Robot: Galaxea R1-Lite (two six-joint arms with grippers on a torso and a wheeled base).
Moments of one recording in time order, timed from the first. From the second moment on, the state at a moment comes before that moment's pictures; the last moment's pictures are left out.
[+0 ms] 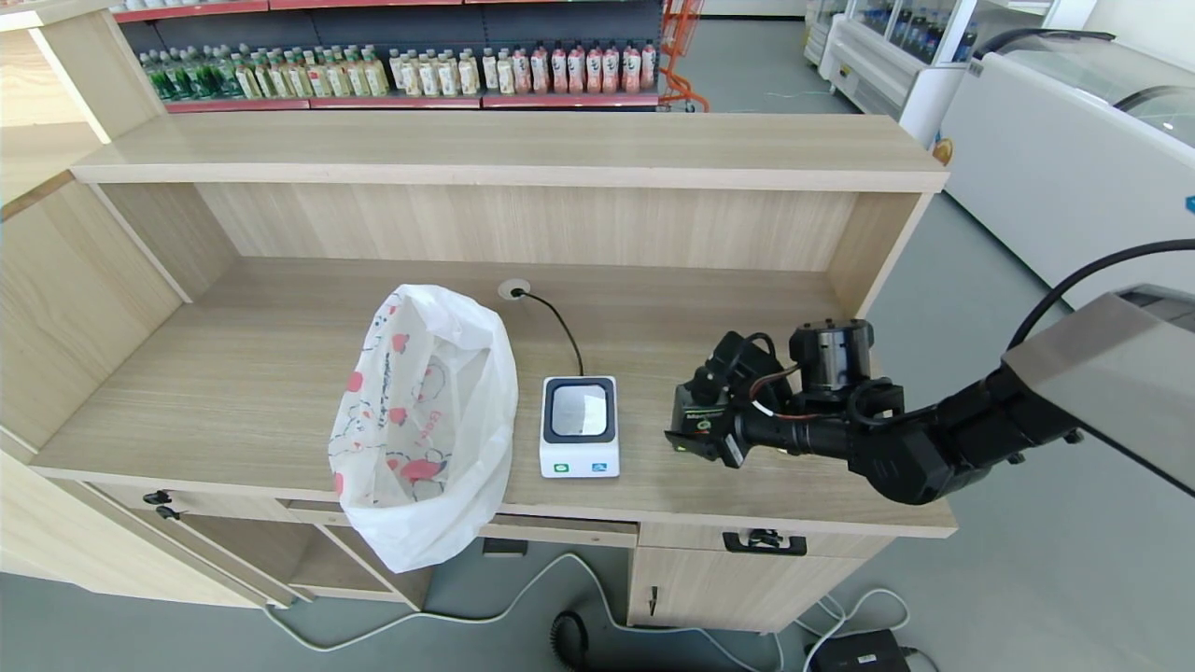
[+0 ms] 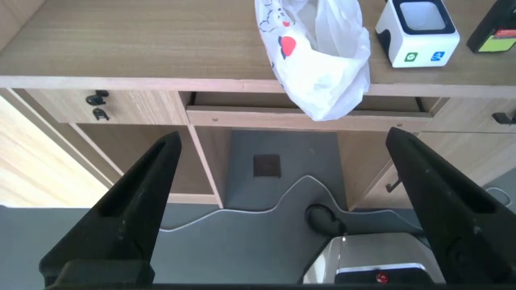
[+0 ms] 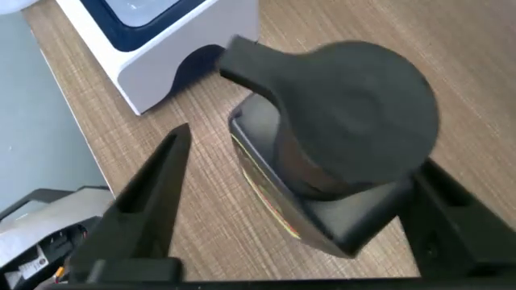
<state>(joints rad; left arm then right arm) -0.01 0.00 0.00 0.04 -0.04 0.02 0.39 2.17 -1.09 -0.70 0.39 -0.51</state>
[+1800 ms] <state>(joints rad) -0.01 0.00 0.00 0.04 -0.04 0.02 0.28 1.12 -0.60 -0.37 0.40 -1.07</state>
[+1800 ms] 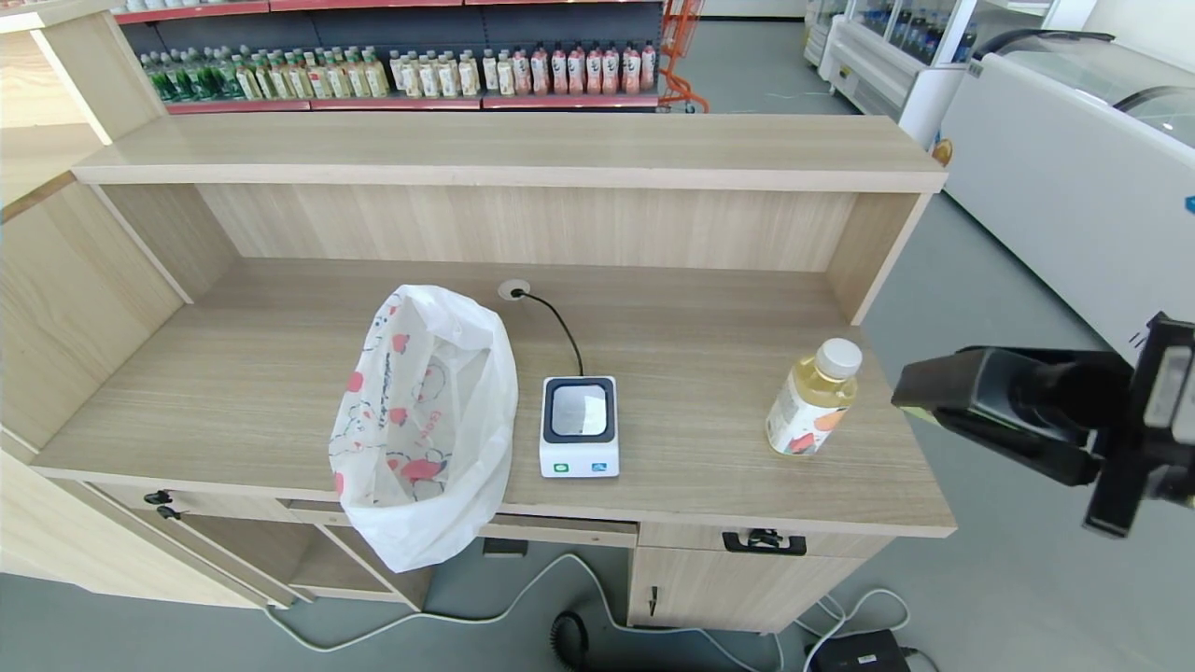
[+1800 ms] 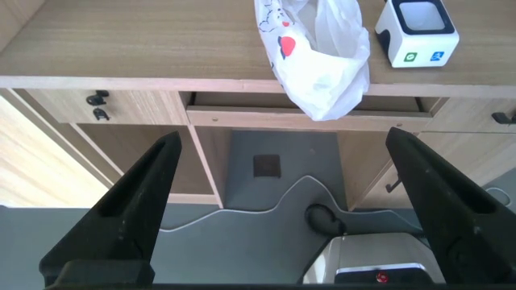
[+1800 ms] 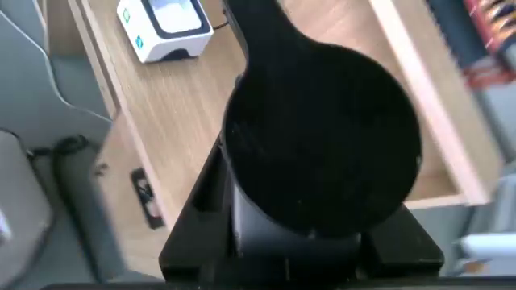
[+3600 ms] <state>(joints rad) -0.01 0.00 0.00 0.04 -0.04 0.02 0.51 0.70 -0.43 -0.48 0.85 -2.47</state>
